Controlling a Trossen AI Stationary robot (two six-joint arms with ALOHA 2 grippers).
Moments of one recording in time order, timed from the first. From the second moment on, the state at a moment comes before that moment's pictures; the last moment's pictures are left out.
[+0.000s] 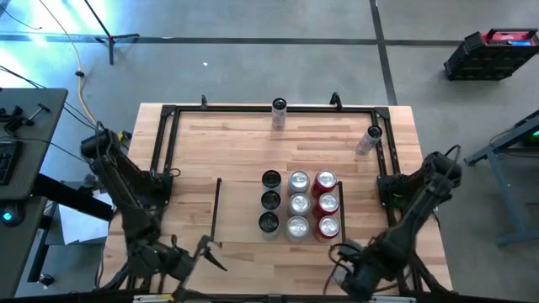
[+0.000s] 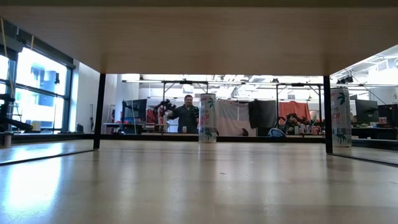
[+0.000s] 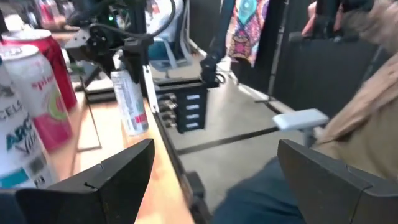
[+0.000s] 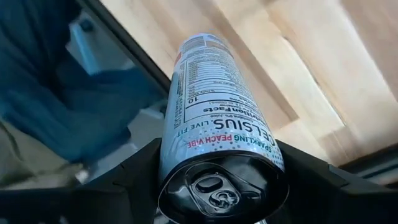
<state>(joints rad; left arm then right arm) -1.02 1.42 0.93 0.29 -0.61 -0.17 0.90 1.69 1.48 -1.11 -0.11 1.63</state>
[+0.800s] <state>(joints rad) -1.05 1.34 0.93 0.20 -0.72 -0.20 0.88 2.02 1.91 -1.53 -0.12 1.27</state>
